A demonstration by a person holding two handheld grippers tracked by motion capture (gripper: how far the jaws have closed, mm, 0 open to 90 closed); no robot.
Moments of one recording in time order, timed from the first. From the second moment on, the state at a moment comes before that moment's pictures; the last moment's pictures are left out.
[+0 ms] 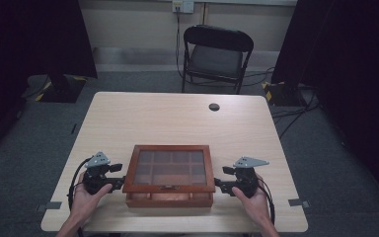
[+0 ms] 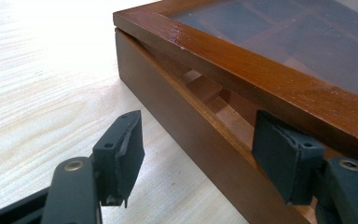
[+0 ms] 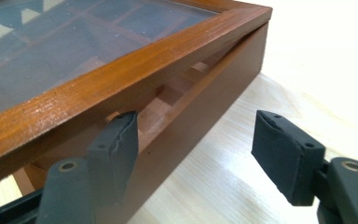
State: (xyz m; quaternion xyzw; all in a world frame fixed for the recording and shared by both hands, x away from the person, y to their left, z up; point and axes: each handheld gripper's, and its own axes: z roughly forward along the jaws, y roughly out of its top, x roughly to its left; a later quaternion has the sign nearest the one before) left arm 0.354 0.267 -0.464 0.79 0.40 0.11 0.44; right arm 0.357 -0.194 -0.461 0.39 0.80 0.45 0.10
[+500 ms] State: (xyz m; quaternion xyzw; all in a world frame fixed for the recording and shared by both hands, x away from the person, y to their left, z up) left arm 0.354 0.270 -0.453 0.80 0.40 0.12 0.43; right arm 0.356 -0.199 -0.461 0.40 0.79 0.46 0.09
